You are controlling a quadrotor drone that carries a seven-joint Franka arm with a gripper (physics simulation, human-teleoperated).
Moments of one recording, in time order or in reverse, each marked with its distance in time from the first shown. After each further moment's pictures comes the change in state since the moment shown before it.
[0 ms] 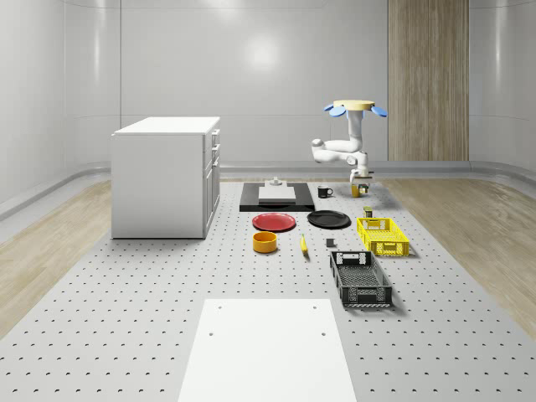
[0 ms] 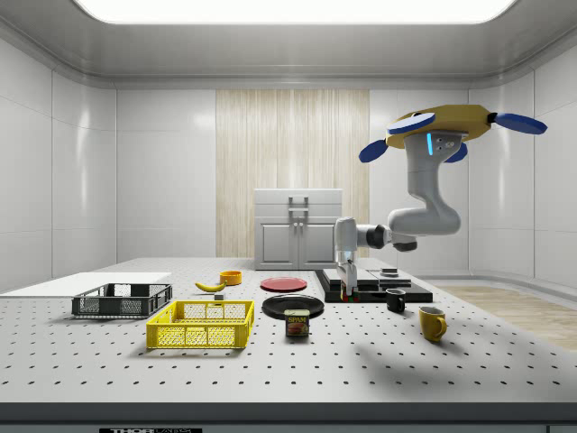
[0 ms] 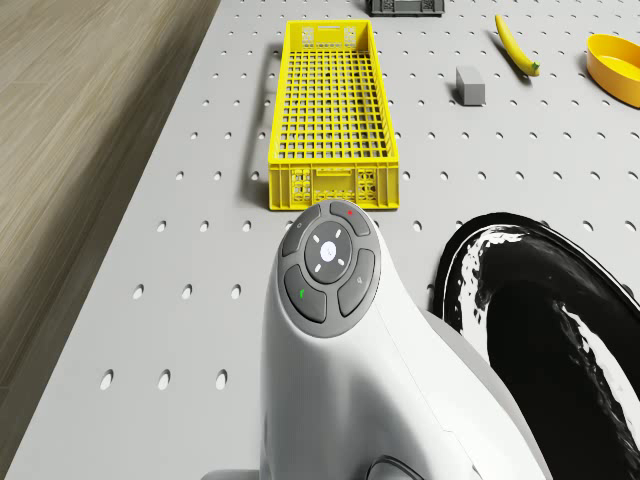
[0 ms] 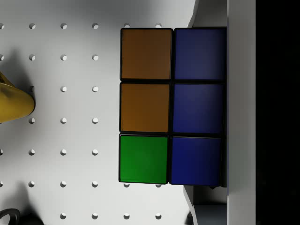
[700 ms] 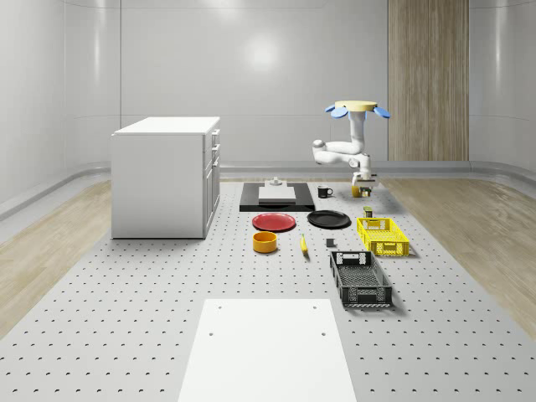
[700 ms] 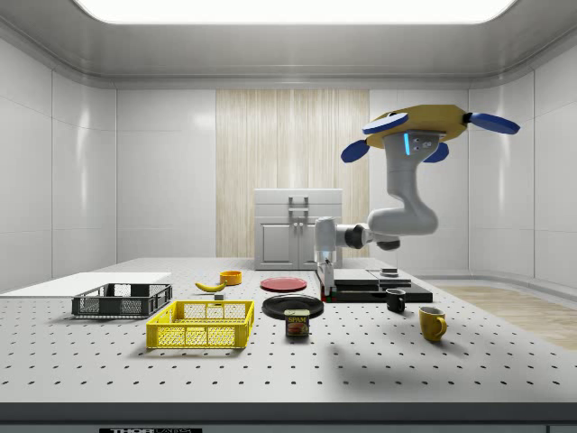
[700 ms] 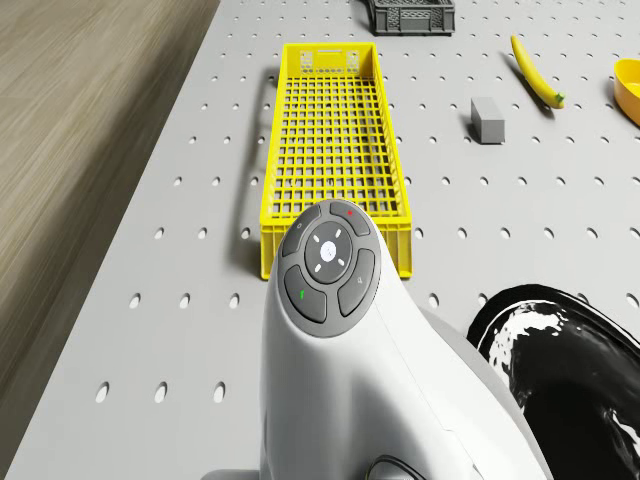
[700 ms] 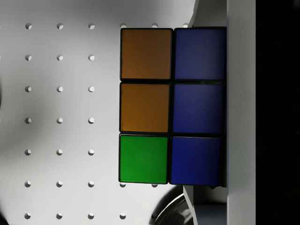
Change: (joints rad) arm -0.006 -0.023 0.004 0.001 0.010 0.022 0.005
